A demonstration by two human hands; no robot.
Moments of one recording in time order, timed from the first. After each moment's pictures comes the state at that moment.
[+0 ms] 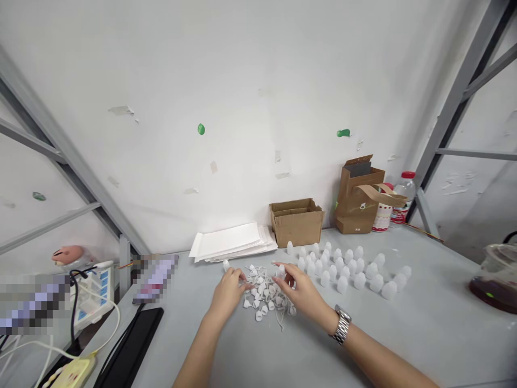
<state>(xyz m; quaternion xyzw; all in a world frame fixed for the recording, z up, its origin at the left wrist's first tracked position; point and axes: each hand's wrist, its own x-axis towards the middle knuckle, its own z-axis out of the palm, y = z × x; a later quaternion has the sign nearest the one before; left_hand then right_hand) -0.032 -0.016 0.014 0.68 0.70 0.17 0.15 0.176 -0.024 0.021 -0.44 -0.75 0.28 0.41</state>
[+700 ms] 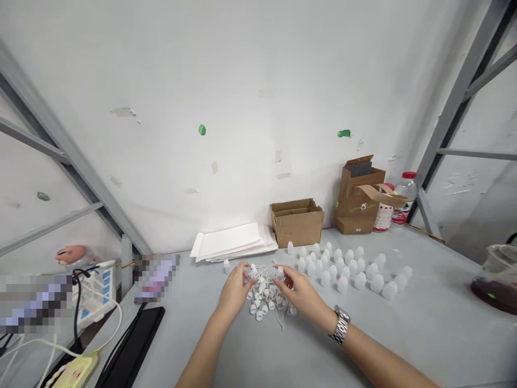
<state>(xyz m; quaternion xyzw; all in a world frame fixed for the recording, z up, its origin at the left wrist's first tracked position) -0.022 -0.010 0.000 0.67 0.67 0.27 0.18 0.174 -0.022 0.017 -0.46 -0.75 0.31 0.38</state>
